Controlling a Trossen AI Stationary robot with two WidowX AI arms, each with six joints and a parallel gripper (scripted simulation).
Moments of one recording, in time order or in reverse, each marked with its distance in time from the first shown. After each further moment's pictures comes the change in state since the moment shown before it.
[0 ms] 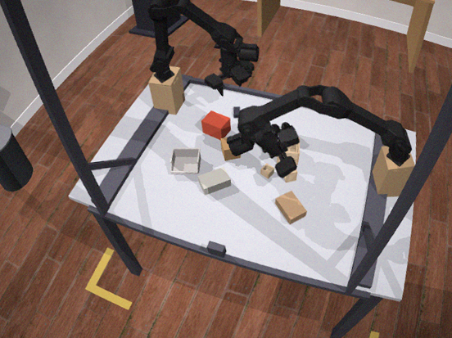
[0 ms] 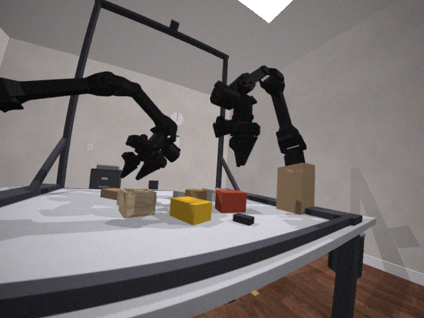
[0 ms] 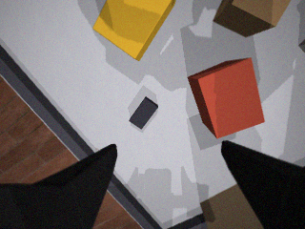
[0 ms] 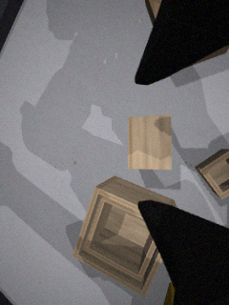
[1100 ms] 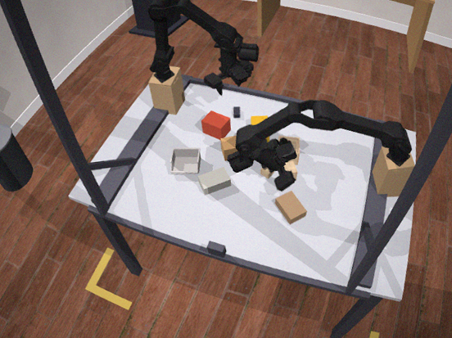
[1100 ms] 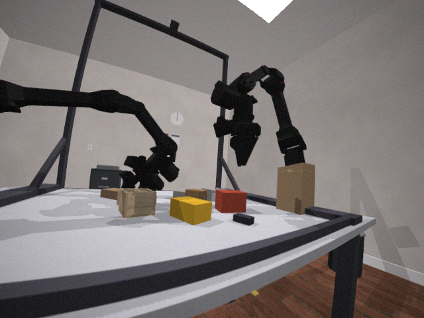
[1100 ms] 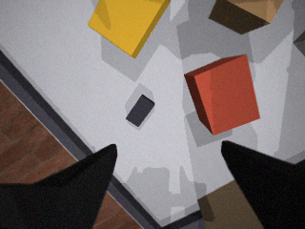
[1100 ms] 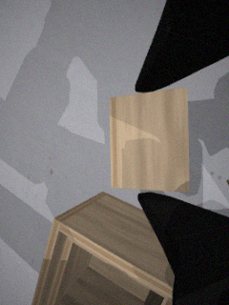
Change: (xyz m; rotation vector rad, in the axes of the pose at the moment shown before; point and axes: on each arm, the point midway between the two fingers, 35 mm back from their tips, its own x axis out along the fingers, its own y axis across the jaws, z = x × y) left arm -0.001 -0.002 -0.003 0.002 0.009 -0.018; right arm 0.060 -0.002 -0.037 0.003 -0.074 -0.020
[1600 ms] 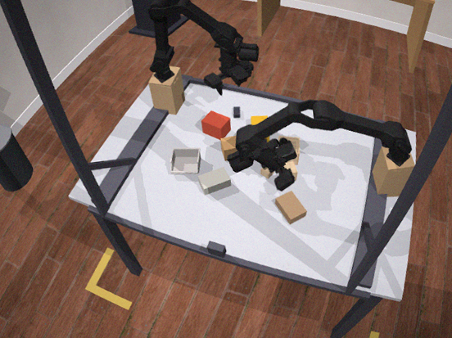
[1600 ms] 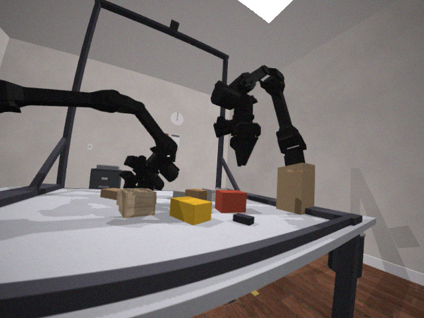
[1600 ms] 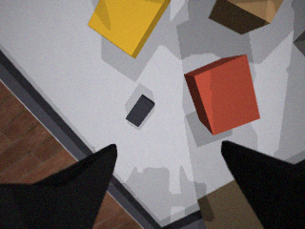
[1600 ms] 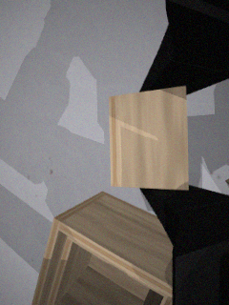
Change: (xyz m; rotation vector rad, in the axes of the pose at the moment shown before) left arm 0.000 0.000 0.000 0.000 0.000 0.000; right arm 0.000 0.000 0.000 0.000 0.001 0.000
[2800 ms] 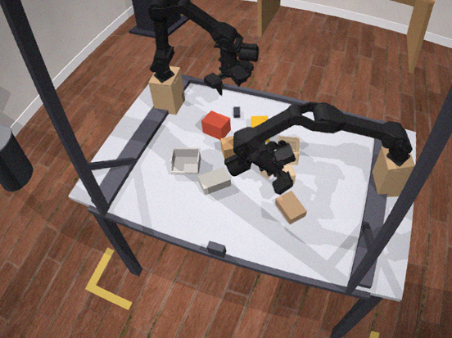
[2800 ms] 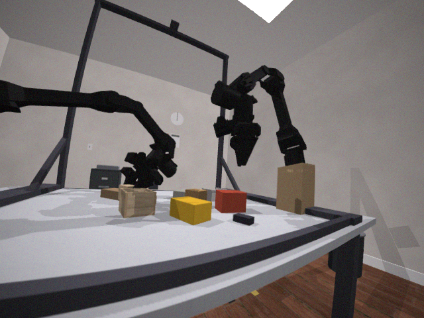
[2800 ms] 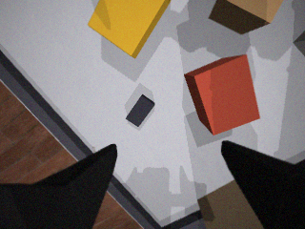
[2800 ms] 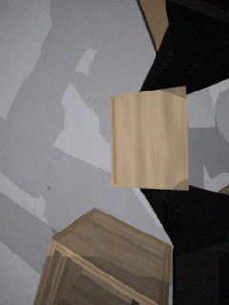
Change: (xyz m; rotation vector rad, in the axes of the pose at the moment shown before) left arm 0.000 0.000 0.000 0.000 0.000 0.000; right arm -0.019 -0.021 -0.002 0.000 0.016 0.004
